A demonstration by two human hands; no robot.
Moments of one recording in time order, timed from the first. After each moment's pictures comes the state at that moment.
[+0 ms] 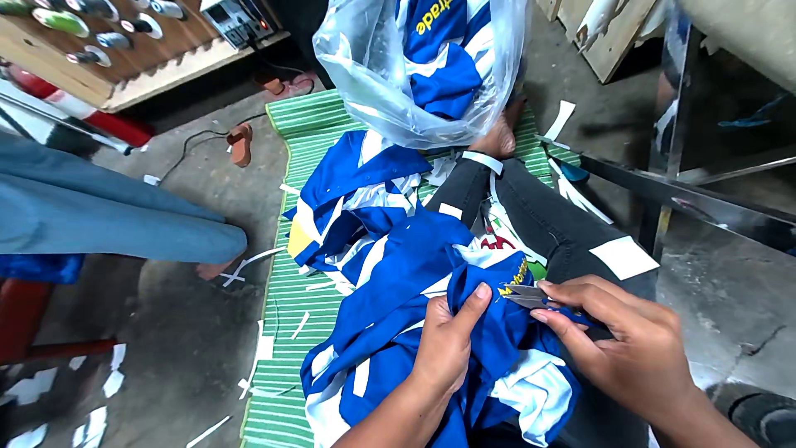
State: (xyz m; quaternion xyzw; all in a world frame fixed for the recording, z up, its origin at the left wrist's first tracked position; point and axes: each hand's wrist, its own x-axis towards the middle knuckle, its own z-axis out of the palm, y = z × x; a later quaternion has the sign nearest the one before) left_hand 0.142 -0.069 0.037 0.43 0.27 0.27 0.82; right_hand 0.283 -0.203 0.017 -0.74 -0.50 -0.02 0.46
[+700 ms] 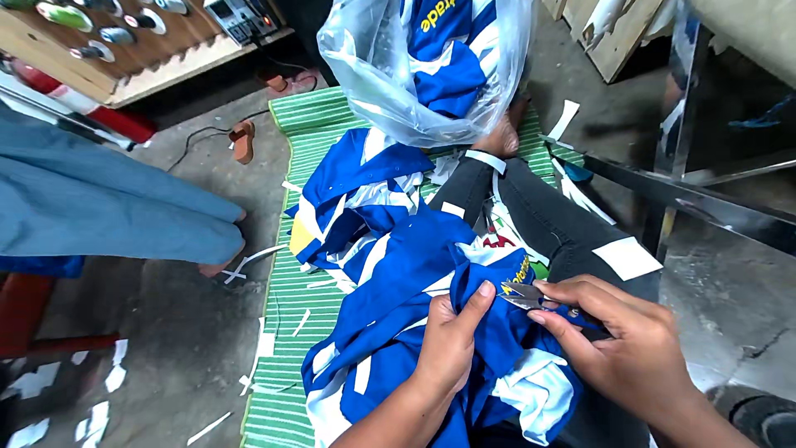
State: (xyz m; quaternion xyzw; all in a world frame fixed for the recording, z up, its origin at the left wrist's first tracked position) left_hand 0.143 -0.070 0.038 0.43 0.28 0.27 0.82; right_hand 0.280 -0.199 0.019 -0.73 -0.49 0.01 0.47
